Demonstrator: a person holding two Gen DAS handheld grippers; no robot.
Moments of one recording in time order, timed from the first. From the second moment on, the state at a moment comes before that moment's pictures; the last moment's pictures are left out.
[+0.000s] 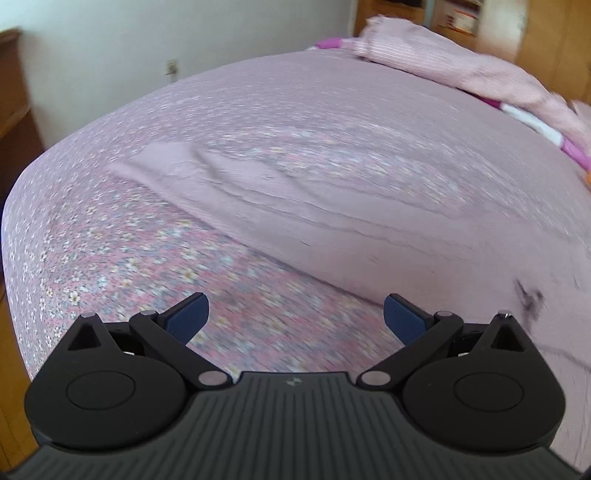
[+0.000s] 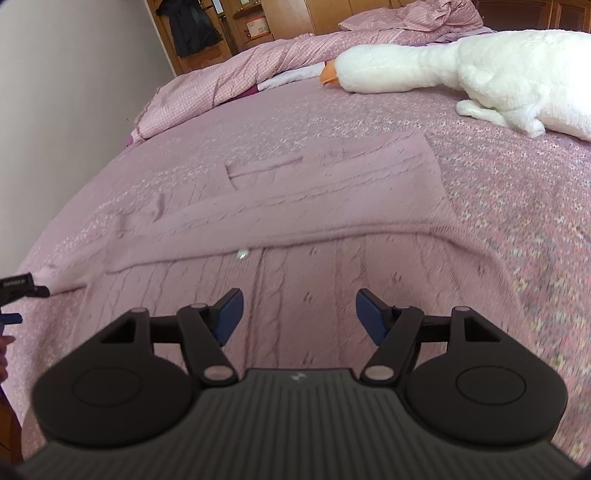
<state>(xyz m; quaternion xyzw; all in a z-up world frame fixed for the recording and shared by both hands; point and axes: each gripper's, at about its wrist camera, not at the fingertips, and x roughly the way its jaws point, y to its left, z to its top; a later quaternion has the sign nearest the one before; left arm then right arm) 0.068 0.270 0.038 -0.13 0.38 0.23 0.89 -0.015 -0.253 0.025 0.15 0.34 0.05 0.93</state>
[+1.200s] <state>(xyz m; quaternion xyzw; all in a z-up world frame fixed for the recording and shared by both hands) 0.121 0.294 0.050 -0.11 0.25 0.22 0.94 -0.018 -0.256 0.000 0.21 0.36 0.06 0.91</state>
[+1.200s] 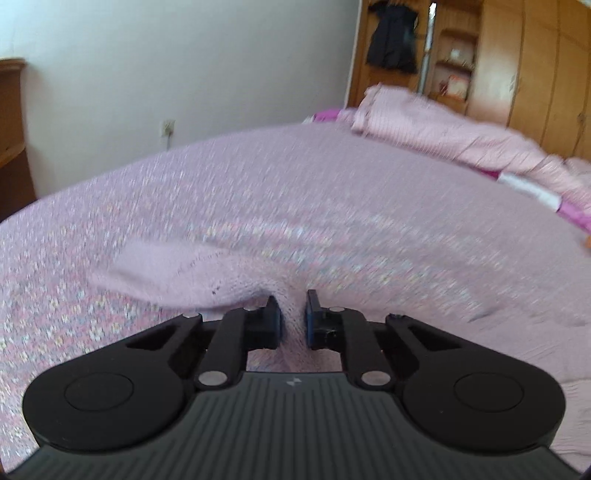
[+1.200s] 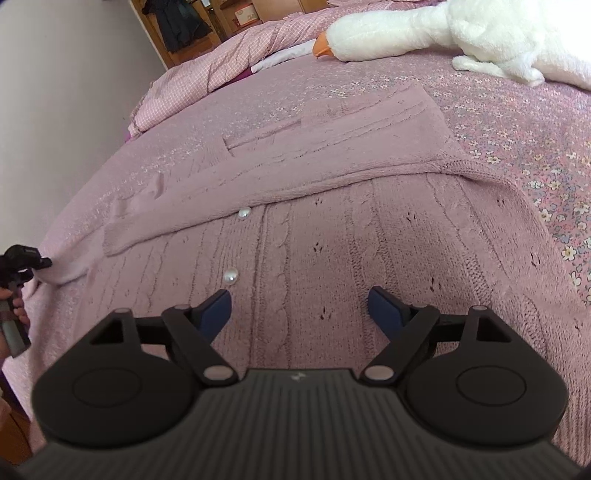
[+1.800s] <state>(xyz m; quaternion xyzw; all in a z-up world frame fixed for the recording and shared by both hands) 0.096 0.172 0.146 -0.09 0.14 0.07 0.98 -0.027 -0.283 0.015 0.23 0.33 0.04 0.92</state>
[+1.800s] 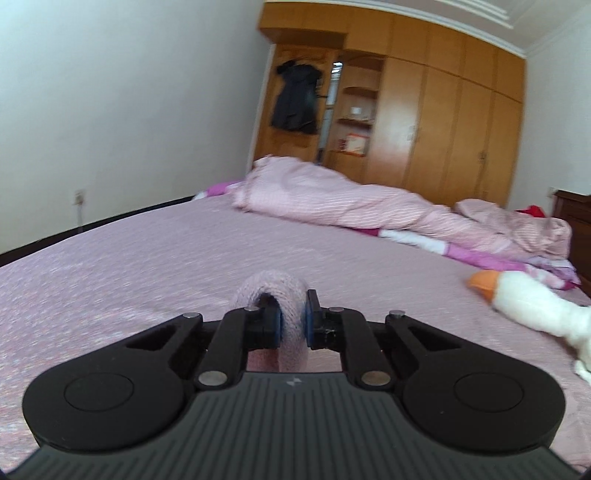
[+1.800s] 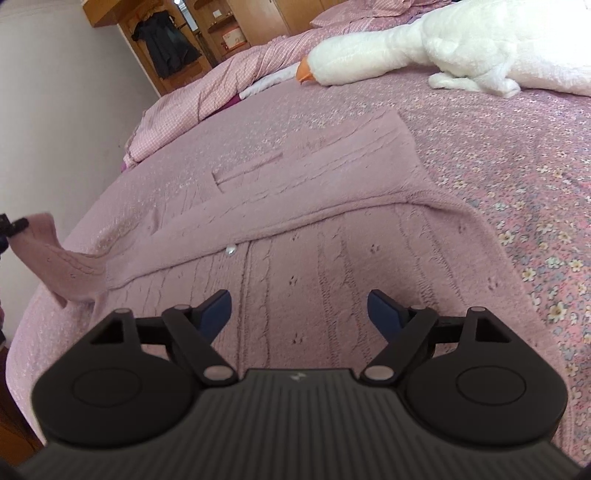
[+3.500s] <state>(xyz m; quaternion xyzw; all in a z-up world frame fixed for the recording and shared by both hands) 0.063 0.027 0.039 0.01 0.35 -0.05 0.93 0.035 -0.284 0.034 0.29 0.34 0.14 0.88</state>
